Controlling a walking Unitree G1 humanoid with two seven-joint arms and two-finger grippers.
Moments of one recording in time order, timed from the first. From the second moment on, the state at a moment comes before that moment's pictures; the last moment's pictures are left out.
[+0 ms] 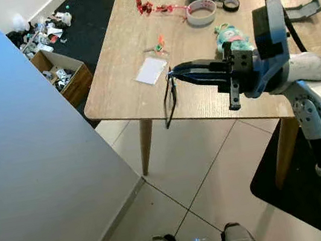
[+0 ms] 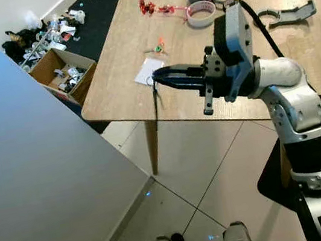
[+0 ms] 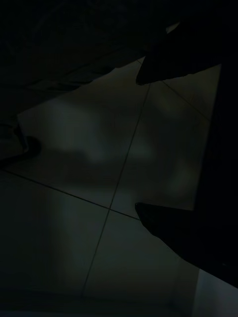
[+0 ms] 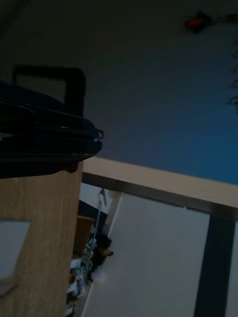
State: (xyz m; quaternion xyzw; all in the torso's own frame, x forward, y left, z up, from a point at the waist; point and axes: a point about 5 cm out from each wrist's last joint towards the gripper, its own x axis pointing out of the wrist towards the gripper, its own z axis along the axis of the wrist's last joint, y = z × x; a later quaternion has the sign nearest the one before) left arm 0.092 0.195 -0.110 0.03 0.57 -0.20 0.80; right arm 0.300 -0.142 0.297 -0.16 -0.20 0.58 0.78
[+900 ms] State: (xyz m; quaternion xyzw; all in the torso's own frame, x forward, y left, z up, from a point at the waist) left arm 0.084 0.196 -0.113 0.03 0.60 -0.18 0.78; right arm 0.280 -0.067 0.145 -0.12 0.01 0.59 0.80
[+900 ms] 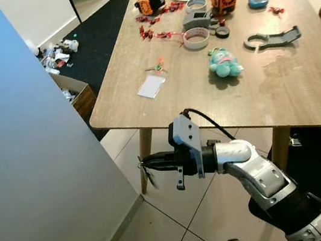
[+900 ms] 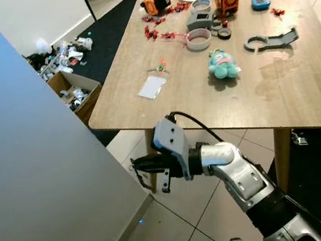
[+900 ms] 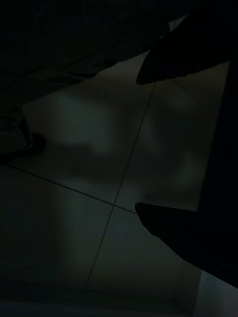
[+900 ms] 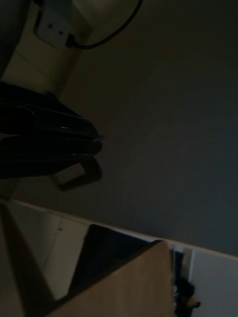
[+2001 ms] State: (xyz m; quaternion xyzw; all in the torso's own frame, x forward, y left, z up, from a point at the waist) left arm 0.074 0.195 -0.116 0.04 0.62 -0.18 0.76; right arm 0.284 -0.079 0.134 -0.11 0.02 0.58 0.81
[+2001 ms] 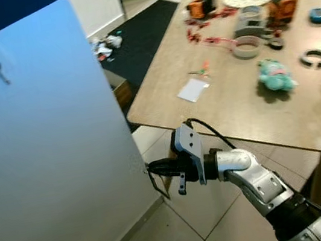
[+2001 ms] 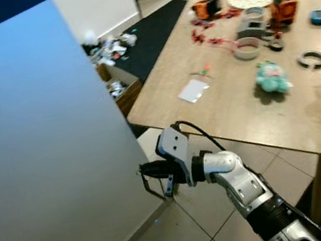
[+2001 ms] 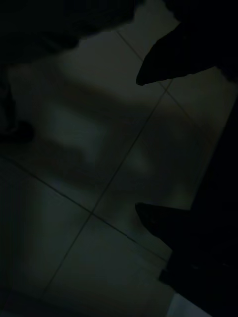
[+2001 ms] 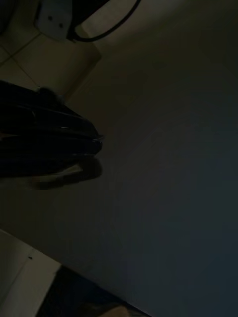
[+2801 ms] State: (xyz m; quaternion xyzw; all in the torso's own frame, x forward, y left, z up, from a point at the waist) left arm 0.073 0.194 -0.116 0.05 0.62 -0.18 0.76; right arm 0.278 -0.072 0.134 -0.10 0.02 0.61 0.79
